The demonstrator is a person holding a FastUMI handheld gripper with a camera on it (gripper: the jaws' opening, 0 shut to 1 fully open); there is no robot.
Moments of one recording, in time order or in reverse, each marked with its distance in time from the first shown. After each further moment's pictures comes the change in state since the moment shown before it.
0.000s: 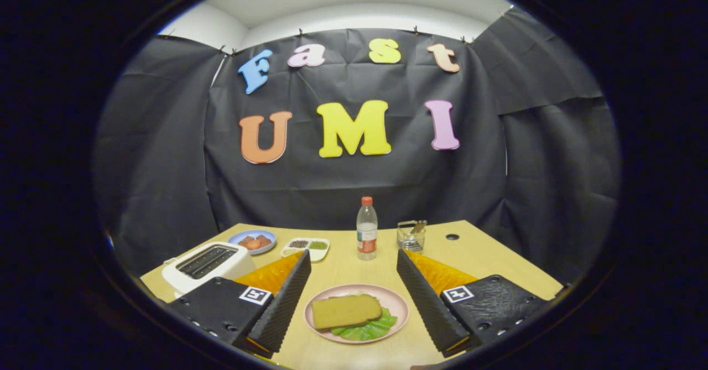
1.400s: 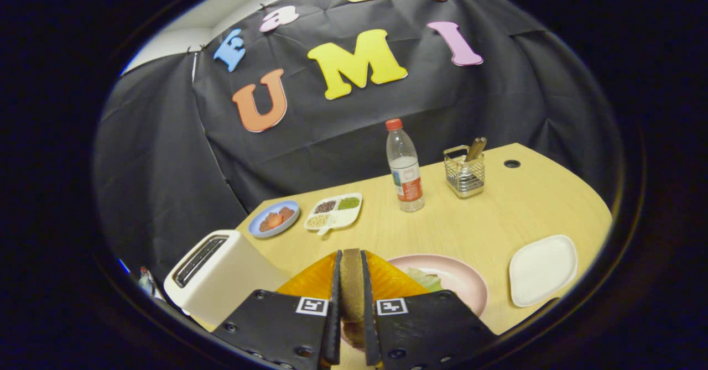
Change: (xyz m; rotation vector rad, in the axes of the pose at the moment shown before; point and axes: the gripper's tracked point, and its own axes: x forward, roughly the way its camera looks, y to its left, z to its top) arm 0.140 0.034 -0.111 0.274 0.324 0.193
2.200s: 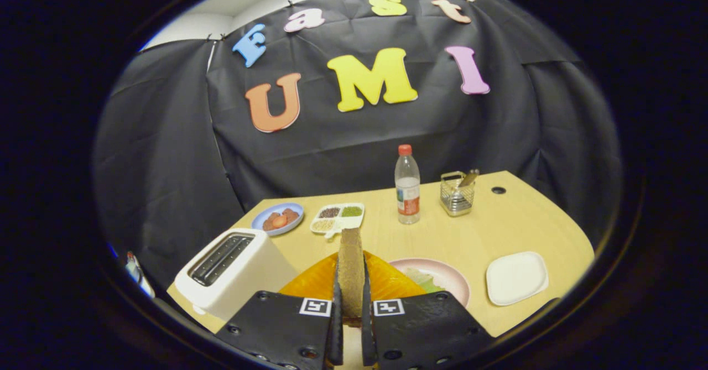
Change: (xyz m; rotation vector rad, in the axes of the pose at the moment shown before) arm -0.048 0.036 0.000 -0.122 0.006 -0.056
